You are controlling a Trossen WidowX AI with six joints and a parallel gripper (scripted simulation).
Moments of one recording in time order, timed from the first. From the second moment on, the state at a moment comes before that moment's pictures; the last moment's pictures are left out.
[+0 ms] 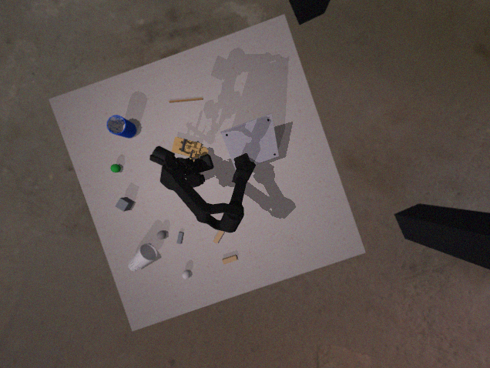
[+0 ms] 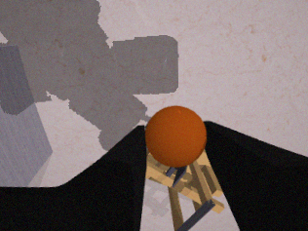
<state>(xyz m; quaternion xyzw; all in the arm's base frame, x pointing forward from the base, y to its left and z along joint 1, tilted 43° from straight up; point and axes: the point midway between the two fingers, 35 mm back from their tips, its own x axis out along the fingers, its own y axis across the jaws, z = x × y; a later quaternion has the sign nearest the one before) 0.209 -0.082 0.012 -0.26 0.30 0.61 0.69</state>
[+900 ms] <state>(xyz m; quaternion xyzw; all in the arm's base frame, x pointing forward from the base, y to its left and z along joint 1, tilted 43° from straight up) 0.195 -0.101 -0.021 0.08 0.55 0.46 0.69</state>
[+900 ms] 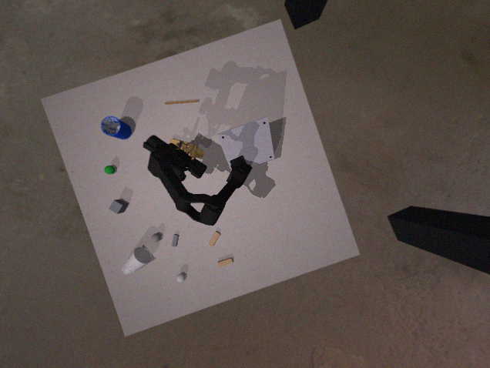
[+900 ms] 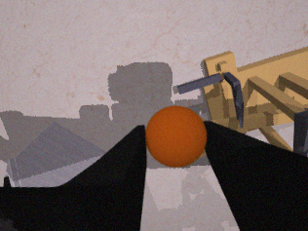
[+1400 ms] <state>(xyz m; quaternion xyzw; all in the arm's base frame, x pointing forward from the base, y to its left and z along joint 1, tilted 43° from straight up) 0.184 -0.108 -0.042 0.26 0.66 0.33 0.62</state>
